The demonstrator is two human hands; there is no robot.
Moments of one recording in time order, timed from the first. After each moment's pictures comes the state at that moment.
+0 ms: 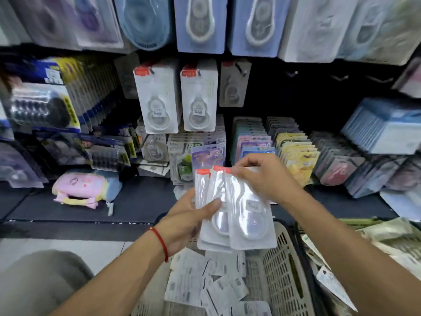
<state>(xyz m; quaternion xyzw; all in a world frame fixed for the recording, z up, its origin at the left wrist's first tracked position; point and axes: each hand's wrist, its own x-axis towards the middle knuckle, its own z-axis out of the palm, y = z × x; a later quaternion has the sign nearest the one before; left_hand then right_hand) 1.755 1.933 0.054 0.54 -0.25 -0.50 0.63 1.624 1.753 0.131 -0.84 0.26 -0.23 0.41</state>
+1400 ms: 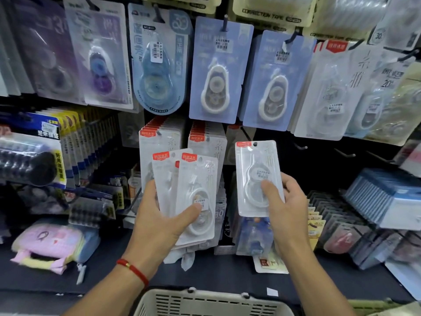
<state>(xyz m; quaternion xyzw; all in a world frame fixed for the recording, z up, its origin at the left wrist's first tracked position) 1.834 1.896 0.142 0.58 -0.31 -0.14 0.74 1.677 1.721 0.164 -0.64 0.29 -0.51 0.50</state>
